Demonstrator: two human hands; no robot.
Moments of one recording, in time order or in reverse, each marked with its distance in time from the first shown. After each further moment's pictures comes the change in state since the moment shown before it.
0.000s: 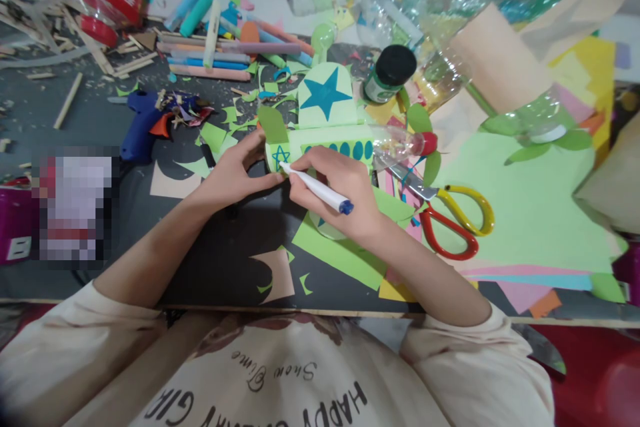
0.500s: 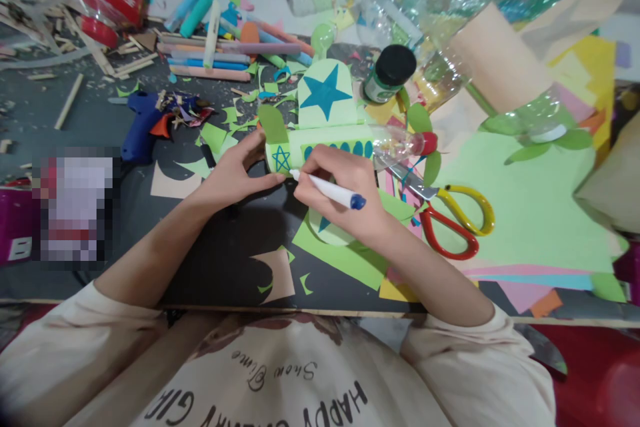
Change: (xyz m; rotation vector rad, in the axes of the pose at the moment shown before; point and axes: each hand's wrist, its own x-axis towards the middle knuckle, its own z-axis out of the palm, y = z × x) left_hand 0.001 -0.001 0.000 -0.008 -0.010 0.044; right_hand 0.002 0.000 -0.004 0.048 0.015 0.011
